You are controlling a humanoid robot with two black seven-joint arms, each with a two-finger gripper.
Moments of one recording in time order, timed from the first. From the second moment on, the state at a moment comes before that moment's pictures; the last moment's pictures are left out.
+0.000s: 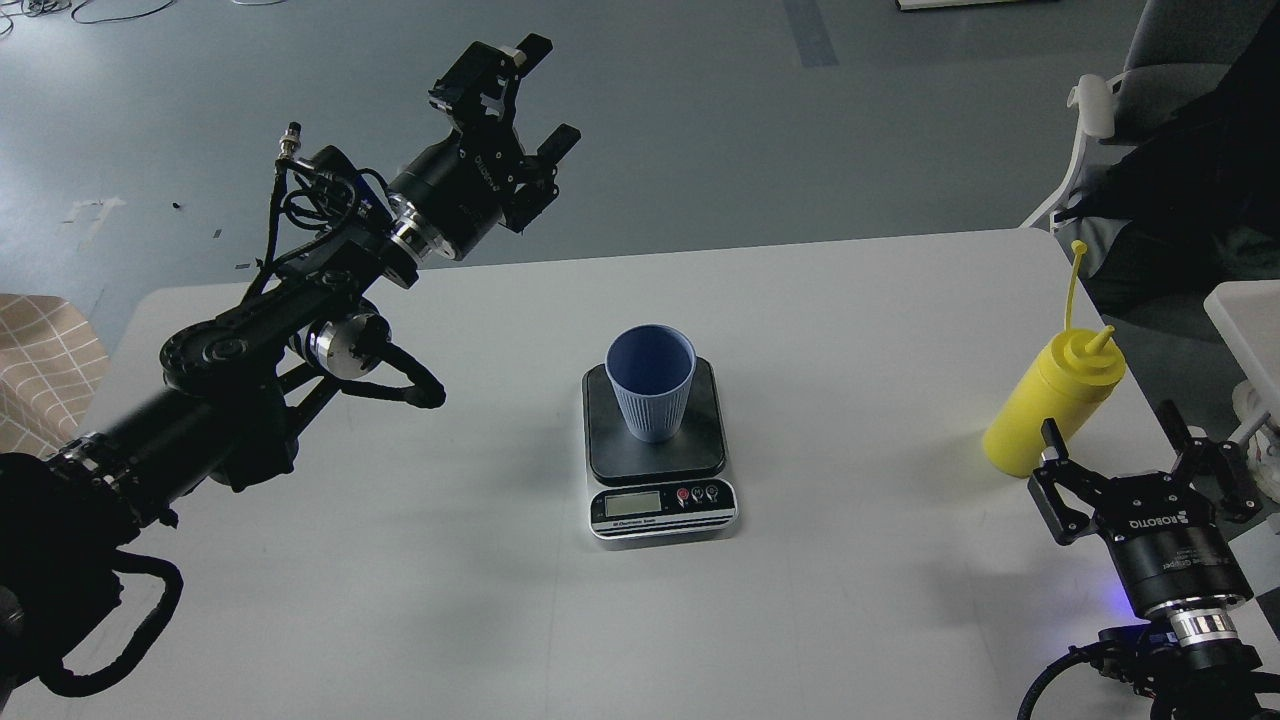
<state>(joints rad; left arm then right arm) -0.96 0.29 -0.49 -0.84 0.41 -0.27 -0.49 -0.29 0.00 1.73 1.33 0.16 0.49 -0.24</state>
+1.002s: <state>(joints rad) -0.96 0.29 -0.49 -0.85 0.41 -0.27 -0.49 0.00 0.00 1.73 1.05 0.06 0.49 -0.24</state>
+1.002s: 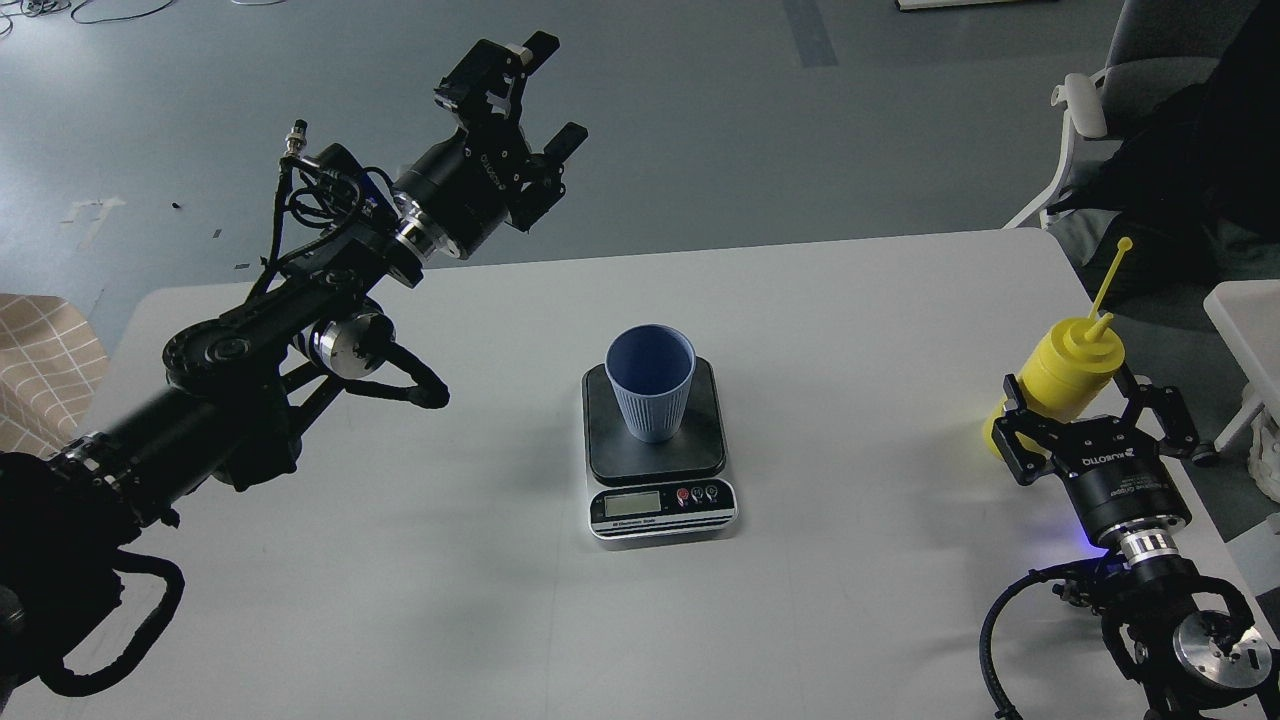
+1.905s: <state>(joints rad) -0.96 0.32 -0.45 -0.85 0.42 -0.28 -0.49 0.05 0.00 1.69 0.98 -0.09 0.49 -0.10</state>
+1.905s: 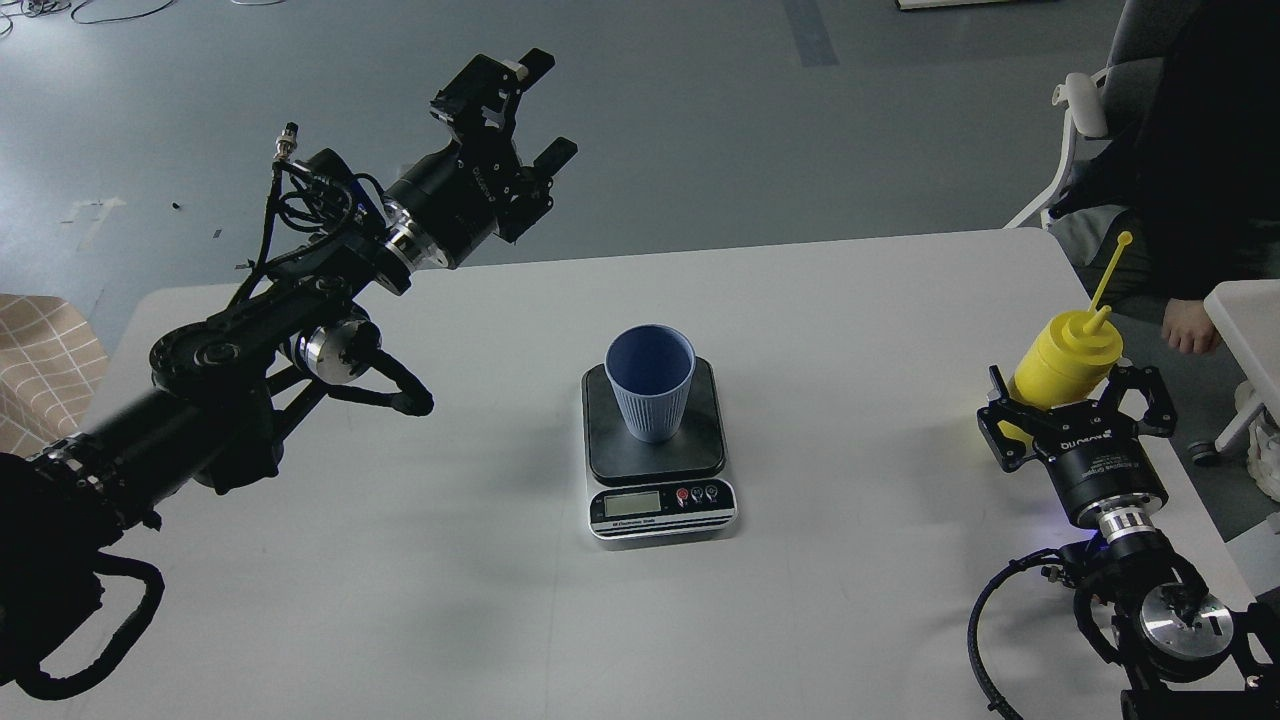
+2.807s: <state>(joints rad) -0.95 0.38 -0.44 -0.89 0.44 -0.28 -0.49 0.01 0.00 1.58 1.19 -0.50 0.39 0.10</state>
